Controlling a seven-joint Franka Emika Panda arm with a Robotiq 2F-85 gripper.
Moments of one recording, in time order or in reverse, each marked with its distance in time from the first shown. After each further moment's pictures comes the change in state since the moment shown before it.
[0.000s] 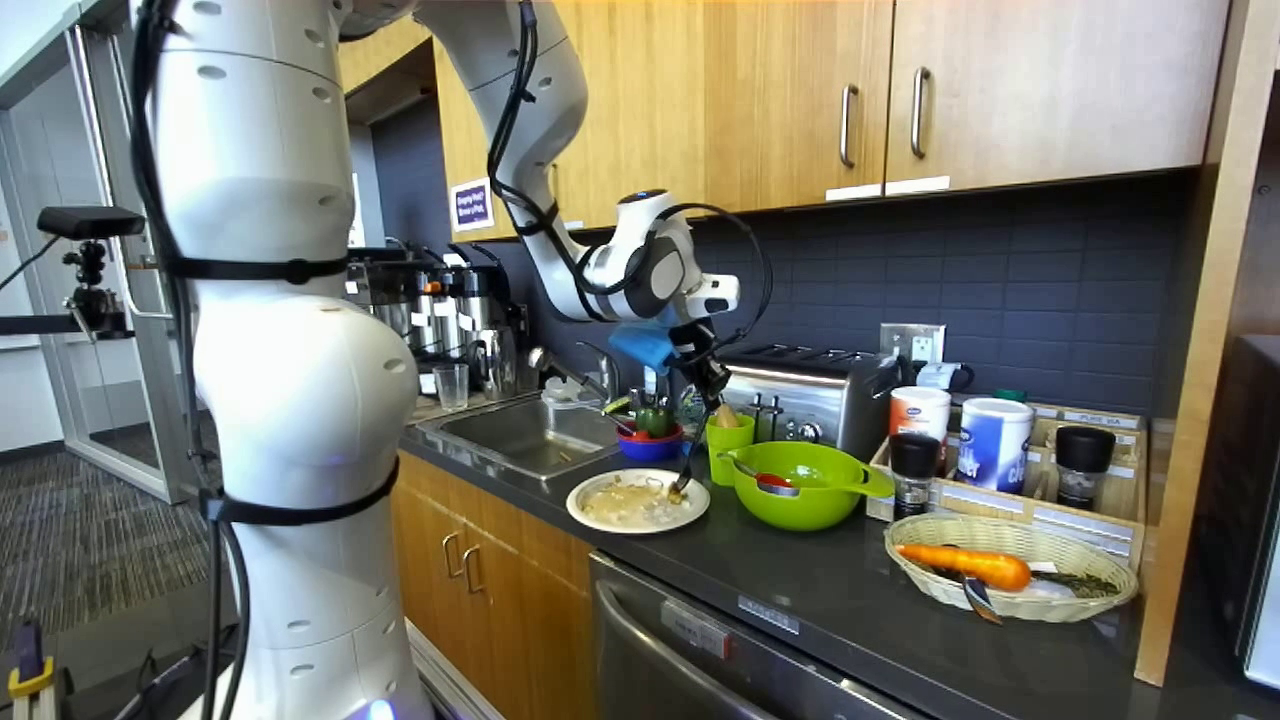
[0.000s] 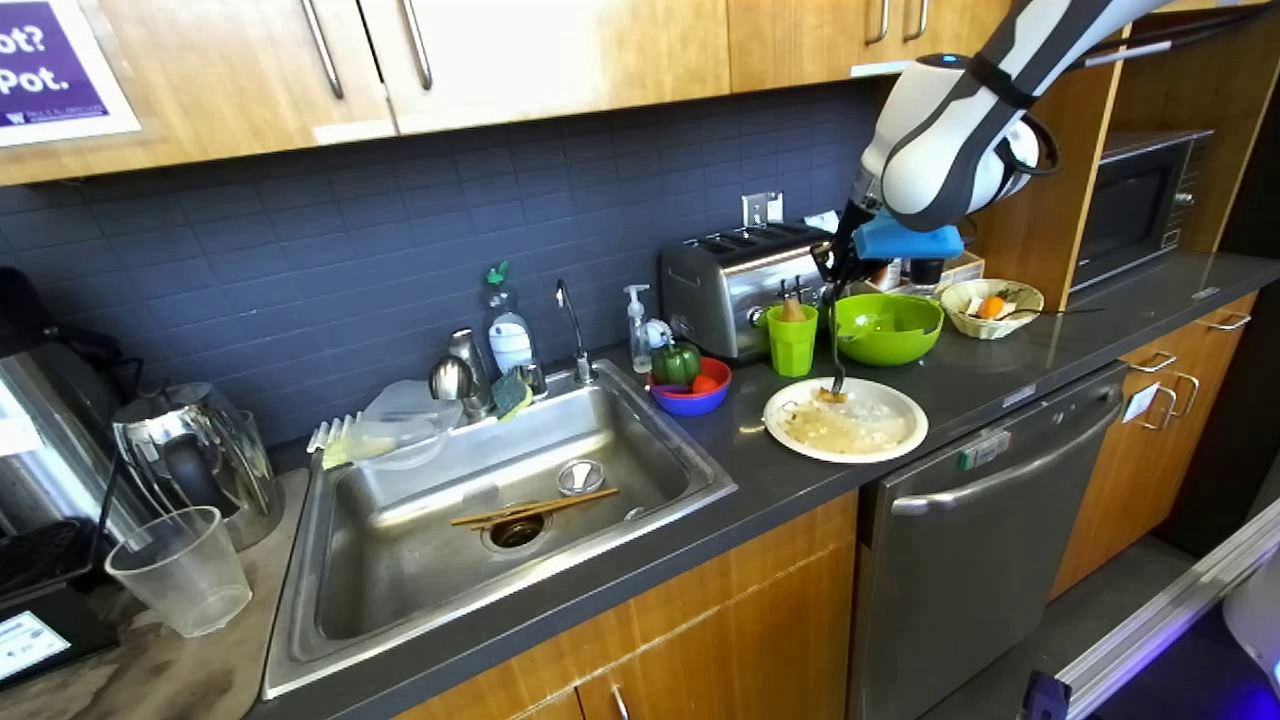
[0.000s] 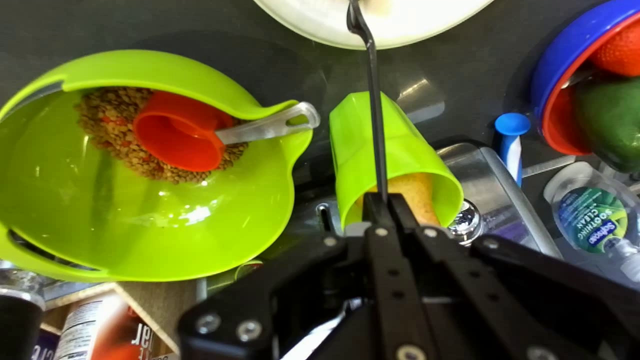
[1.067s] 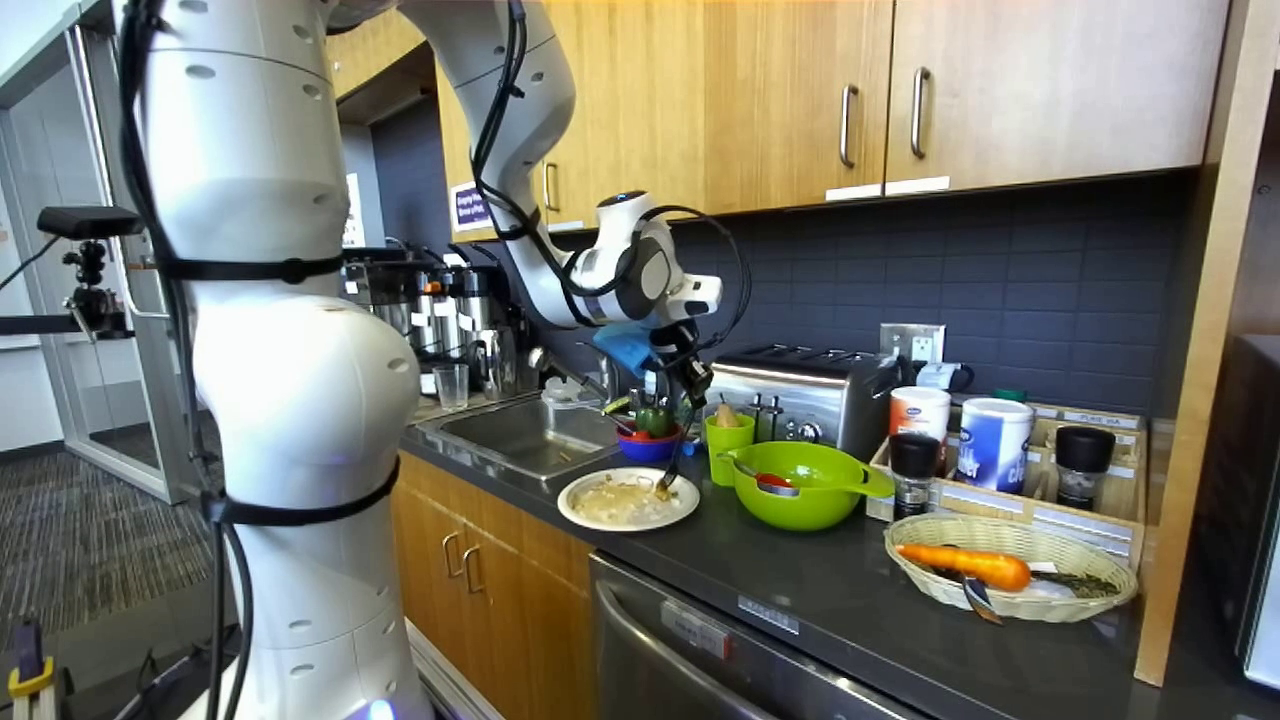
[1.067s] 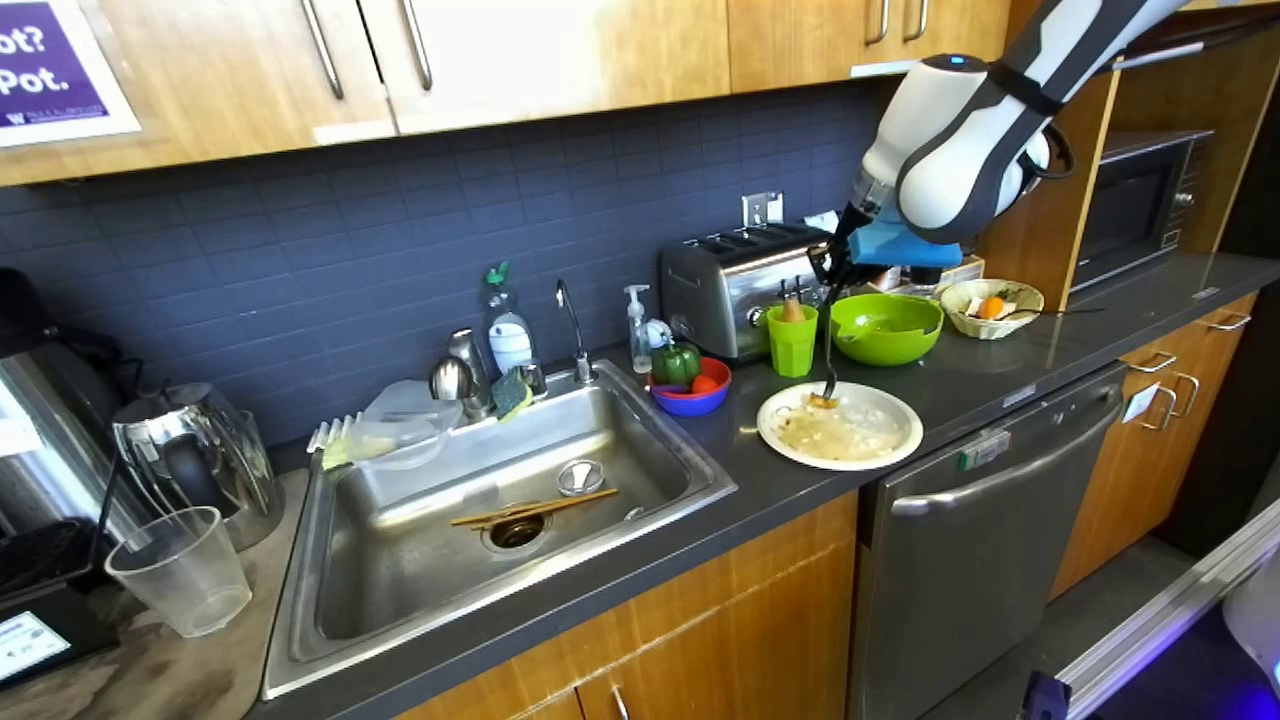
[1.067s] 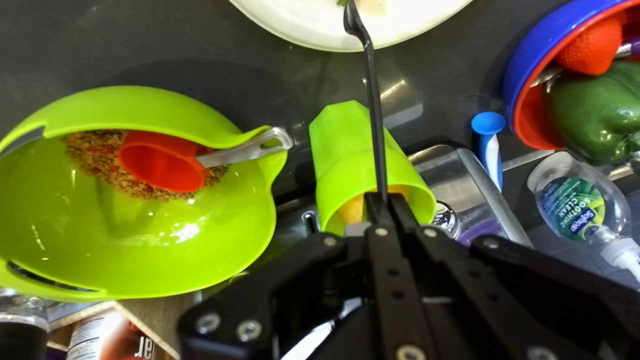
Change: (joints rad) arm 0.019 -0.034 0.002 -0.054 -0.096 0.051 0.176
